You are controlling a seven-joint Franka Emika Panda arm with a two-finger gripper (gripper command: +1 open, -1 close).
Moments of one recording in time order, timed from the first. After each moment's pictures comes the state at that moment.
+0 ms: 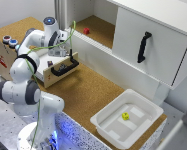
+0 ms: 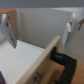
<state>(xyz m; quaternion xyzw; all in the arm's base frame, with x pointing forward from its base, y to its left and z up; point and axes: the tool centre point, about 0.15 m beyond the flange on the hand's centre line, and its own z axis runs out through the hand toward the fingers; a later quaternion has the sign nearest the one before) 0.324 0.171 0.452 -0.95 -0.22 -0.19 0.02</state>
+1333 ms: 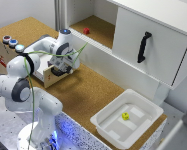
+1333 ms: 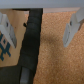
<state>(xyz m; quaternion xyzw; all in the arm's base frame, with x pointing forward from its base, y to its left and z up) 0.301 0.111 0.336 -1.00 -0.03 -0.07 0.04</state>
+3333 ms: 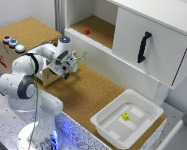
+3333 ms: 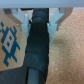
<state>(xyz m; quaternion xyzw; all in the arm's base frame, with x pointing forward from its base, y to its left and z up) 0.320 0.176 0.314 -0.99 -0.02 -0.11 0.11</state>
